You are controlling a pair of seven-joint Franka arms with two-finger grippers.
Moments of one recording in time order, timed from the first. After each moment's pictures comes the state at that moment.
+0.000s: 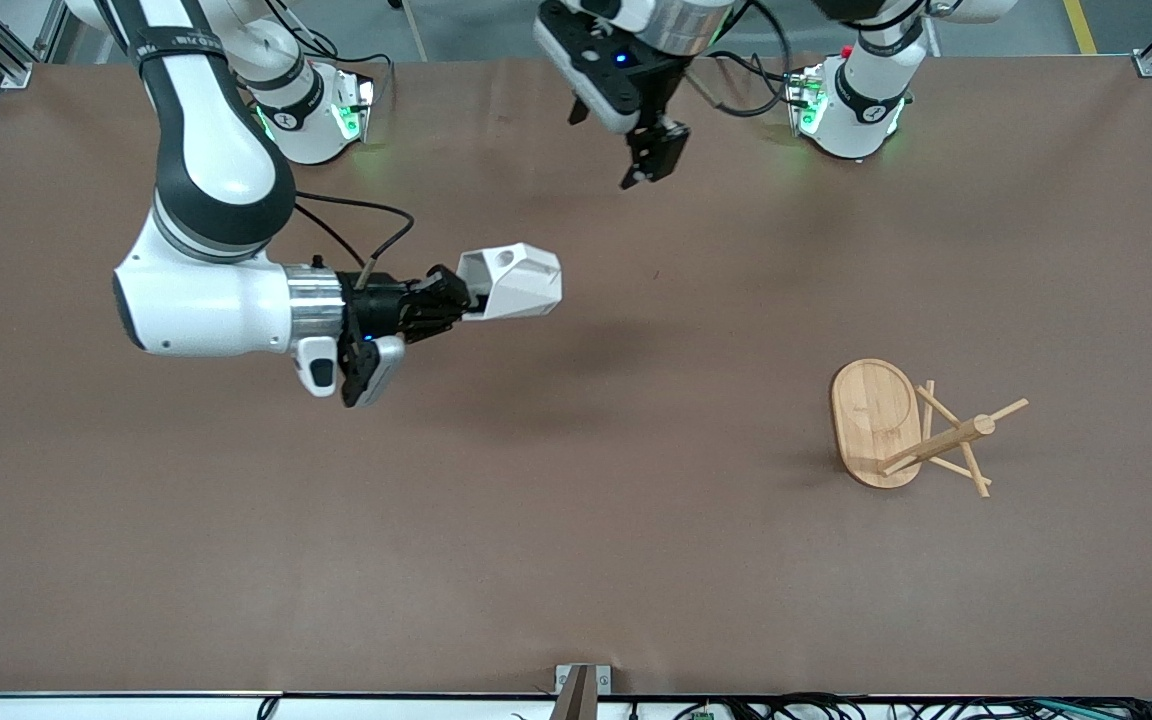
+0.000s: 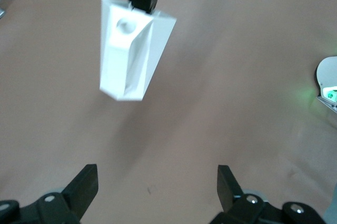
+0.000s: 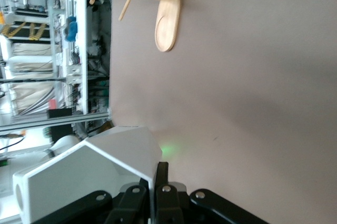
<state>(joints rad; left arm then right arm) -0.31 0.10 -0.56 -1.56 -0.14 1.93 0.16 0.42 0.32 -0.08 -1.68 1.10 1.74 -0.36</state>
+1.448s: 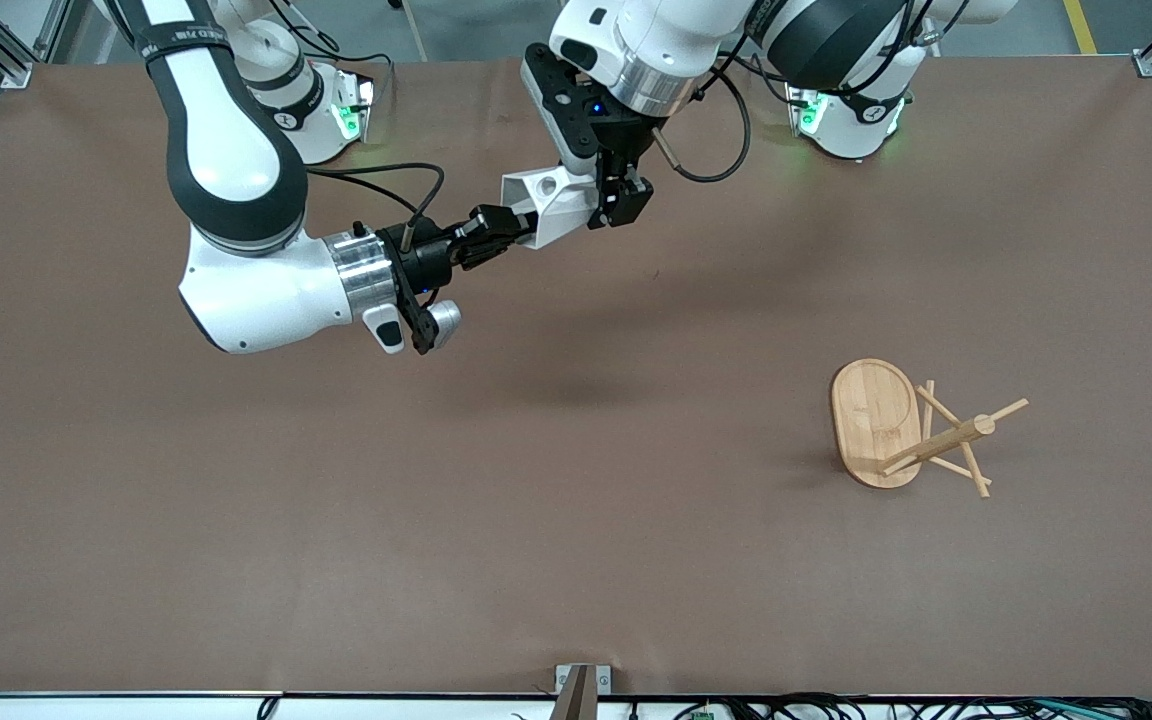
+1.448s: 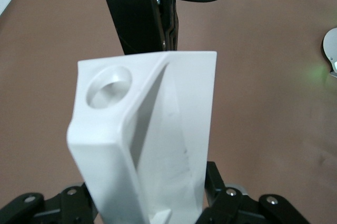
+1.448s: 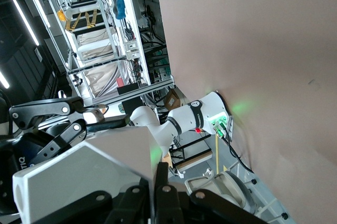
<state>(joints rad) -0.29 0.15 -0.56 -1.61 -0.14 2.02 0.35 0.47 0.32 -0.08 -1.68 1.31 1.59 -0.16</state>
